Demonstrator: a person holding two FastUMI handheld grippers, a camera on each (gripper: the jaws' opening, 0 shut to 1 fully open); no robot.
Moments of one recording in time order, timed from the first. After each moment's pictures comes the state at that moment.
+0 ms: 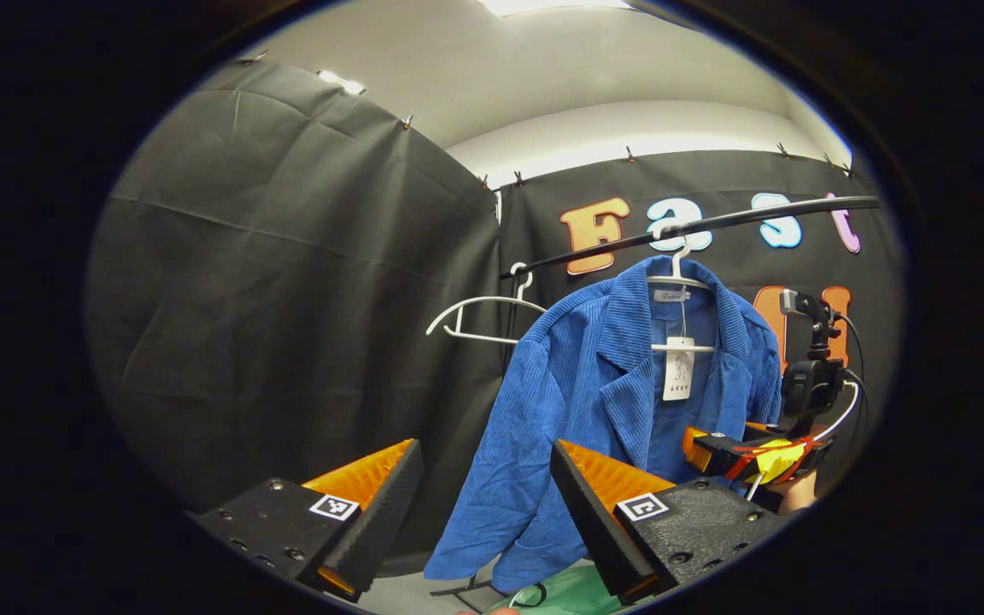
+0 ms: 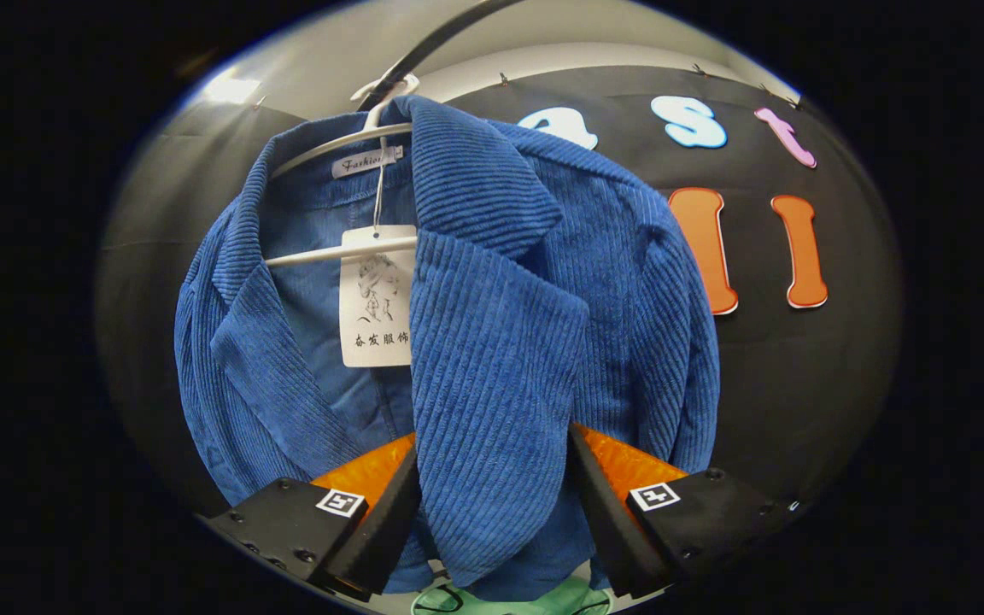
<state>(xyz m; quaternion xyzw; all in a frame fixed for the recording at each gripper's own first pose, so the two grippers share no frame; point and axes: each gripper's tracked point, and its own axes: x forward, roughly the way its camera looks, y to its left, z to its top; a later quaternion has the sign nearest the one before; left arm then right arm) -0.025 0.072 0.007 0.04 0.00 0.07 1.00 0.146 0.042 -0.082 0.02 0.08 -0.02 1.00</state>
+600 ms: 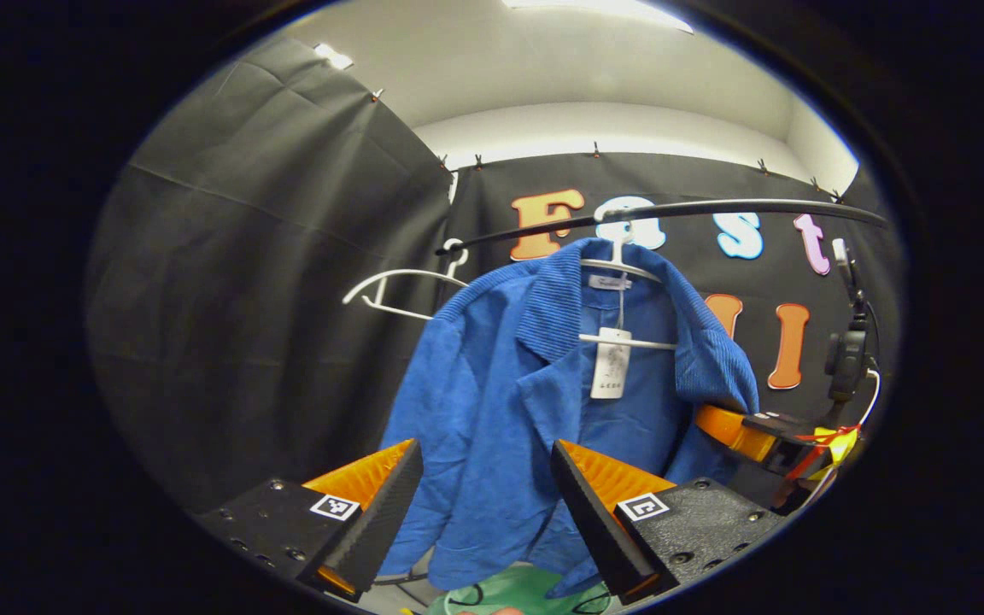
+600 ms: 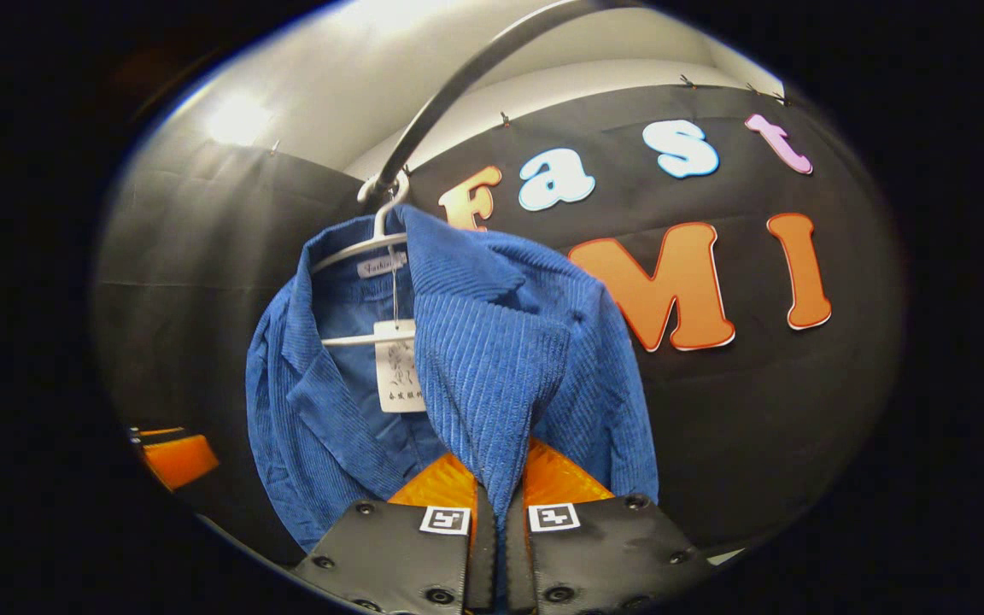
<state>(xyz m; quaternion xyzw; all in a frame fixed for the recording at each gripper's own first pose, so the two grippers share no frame) 0.026 -0.029 -0.023 -0.03 0.03 -0.05 1.00 0.059 0.010 0.008 0.02 -0.01 0.03 1.00</state>
